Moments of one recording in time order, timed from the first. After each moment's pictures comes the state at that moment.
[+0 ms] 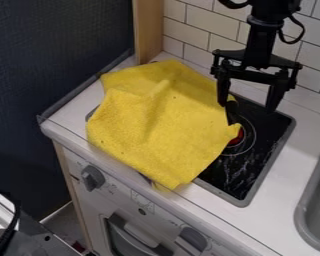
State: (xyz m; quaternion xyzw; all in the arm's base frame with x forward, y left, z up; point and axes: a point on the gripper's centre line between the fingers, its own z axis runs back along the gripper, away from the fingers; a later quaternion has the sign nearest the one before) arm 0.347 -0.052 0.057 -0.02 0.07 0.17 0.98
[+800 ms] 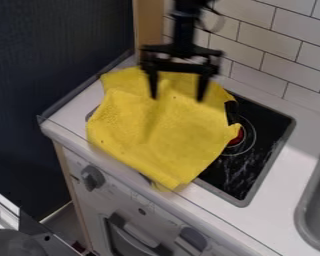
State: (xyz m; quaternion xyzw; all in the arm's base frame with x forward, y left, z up) arm 0.303 0.052 0.061 -0.02 0.09 0.31 0.95
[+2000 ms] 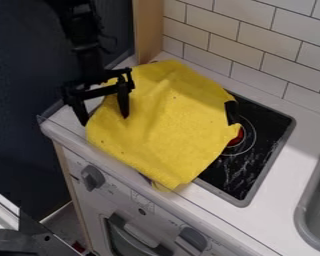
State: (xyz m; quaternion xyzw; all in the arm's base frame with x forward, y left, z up) arm 0.259 0.126 -0.003 -0.12 0.11 0.41 0.89
